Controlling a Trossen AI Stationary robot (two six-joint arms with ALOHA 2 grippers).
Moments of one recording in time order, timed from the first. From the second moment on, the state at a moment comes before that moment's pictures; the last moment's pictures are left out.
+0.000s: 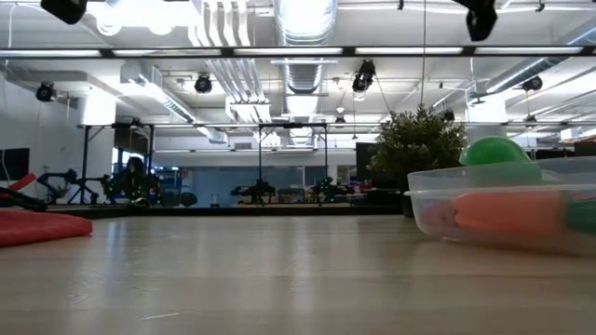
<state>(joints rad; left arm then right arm) -0.39 0.03 0.48 -0.20 -0.03 -0.23 -0.02 0.56 0.63 -0.01 0.12 0.41</state>
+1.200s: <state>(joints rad) -0.39 0.04 0.40 -0.29 -0.12 -0.38 -0.02 0.00 0.34 -0.32 0.16 0.34</state>
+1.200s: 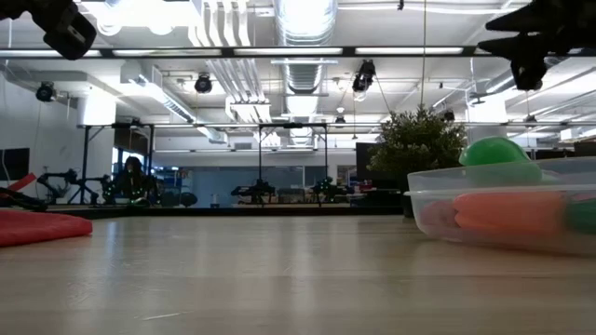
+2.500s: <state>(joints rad) -0.39 0.04 0.40 -0.29 -0.12 -0.38 -0.02 0.10 0.11 -0.33 0.24 0.37</state>
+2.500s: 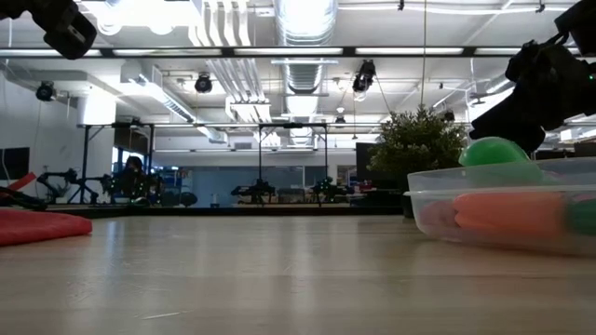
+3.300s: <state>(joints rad) -0.39 0.05 0.40 -0.29 -0.12 -0.38 -0.02 0.10 0.11 -0.33 0.24 0.37</state>
